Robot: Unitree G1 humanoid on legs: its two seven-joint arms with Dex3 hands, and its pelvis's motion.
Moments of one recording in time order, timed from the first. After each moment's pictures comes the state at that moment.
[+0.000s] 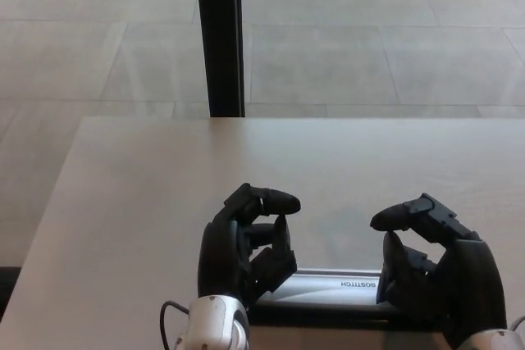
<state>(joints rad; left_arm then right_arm) -0.18 -0.06 -0.32 0.11 -0.21 0.10 0.35 -0.01 -0.05 0.06 -0.03 0.17 -0.03 0.00</state>
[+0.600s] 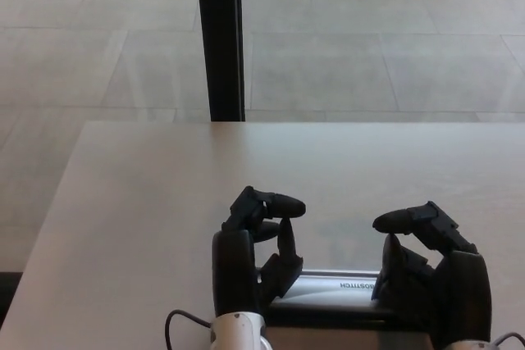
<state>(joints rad) -0.24 -0.06 -0.44 0.35 -0.06 -0.16 0.57 -0.05 0.05 0.02 0.19 0.07 -0.29 -0.10</state>
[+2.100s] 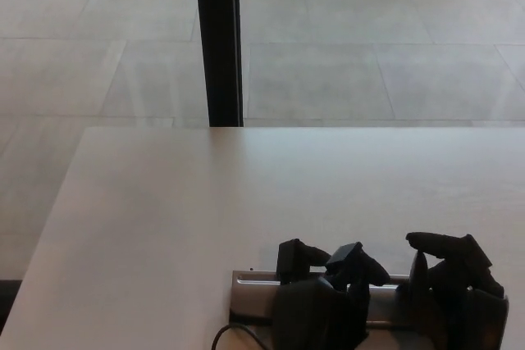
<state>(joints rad) -0.46 -0.16 -0.79 1.02 0.47 -0.29 1.06 -0.19 0.08 -0.10 0.84 -0.17 -0.93 -0.51</state>
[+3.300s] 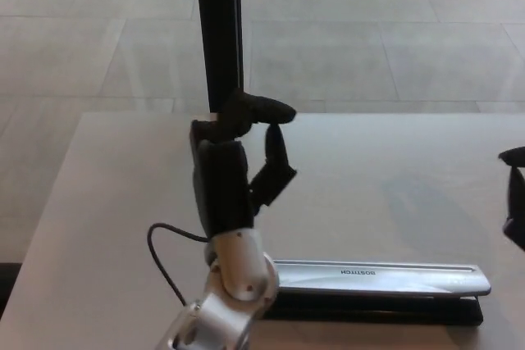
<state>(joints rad) -0.48 0.02 -0.31 0.30 0.12 -0.12 0.72 -0.19 -0.34 -0.14 0.33 -0.07 -0.69 -0.35</state>
